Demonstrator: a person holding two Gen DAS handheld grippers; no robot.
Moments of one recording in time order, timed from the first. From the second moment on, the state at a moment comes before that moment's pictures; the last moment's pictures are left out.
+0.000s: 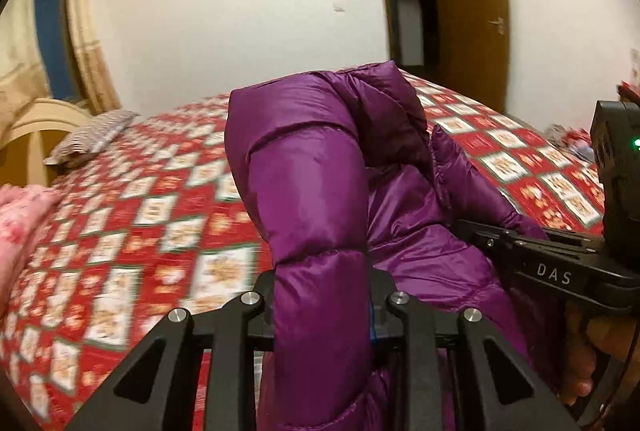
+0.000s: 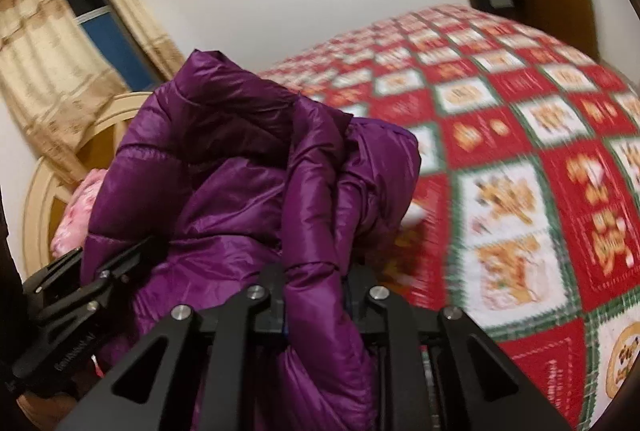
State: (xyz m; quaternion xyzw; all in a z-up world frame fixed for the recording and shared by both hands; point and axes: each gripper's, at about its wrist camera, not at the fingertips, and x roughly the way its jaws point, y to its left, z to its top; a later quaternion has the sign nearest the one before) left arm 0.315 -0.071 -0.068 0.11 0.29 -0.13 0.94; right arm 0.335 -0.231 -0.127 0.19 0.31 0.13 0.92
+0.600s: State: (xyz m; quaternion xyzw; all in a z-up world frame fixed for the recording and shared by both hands) left arm 0.303 0.068 -0.087 0.06 0.33 0.00 0.94; right arm 0.367 -0.077 -0.112 0.10 0.35 0.26 0.89
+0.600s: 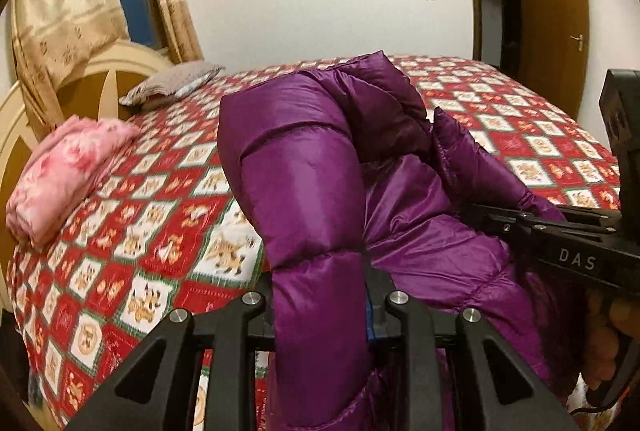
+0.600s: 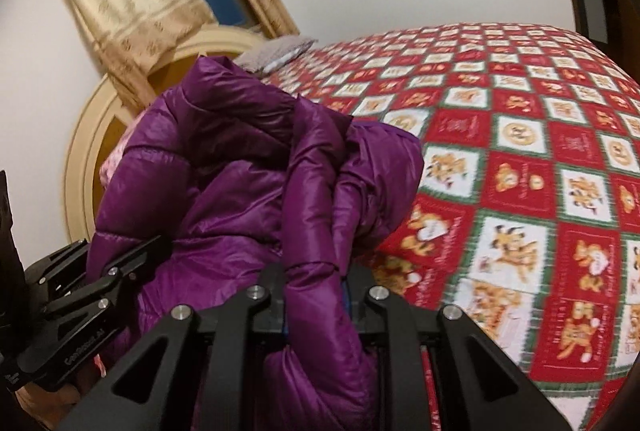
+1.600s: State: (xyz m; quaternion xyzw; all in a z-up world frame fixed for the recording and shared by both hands) left arm 0.323 0.108 -0.148 0.05 0.36 0.08 0.93; right arm 0.394 -0.047 -0.162 0.07 0.40 0.23 0.88
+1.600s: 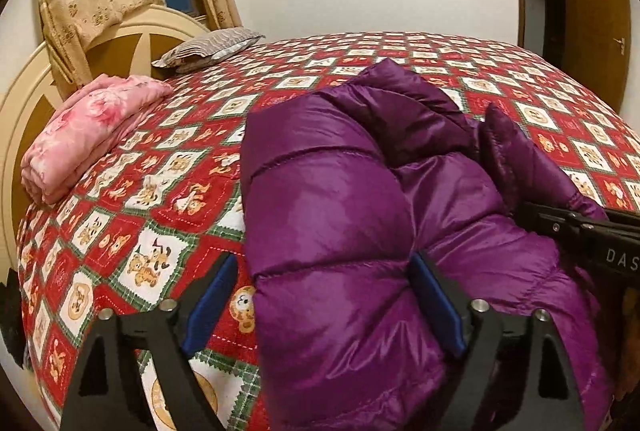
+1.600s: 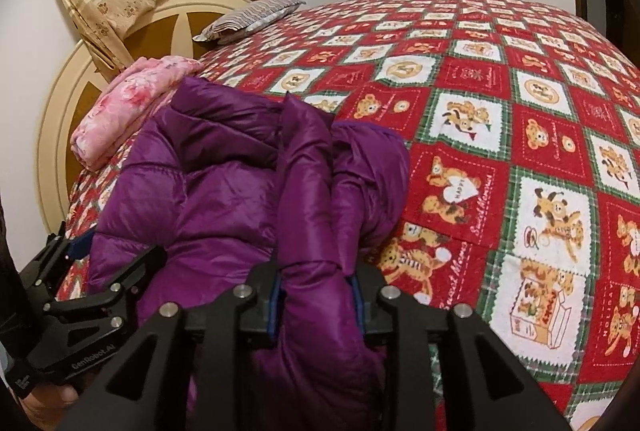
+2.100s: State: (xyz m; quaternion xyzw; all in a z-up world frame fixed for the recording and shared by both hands) left arm 0.330 0.117 -0.160 0.01 0.36 0.08 0.93; right arm 0.396 -0.048 -0.172 0.08 0.40 0.21 0.89
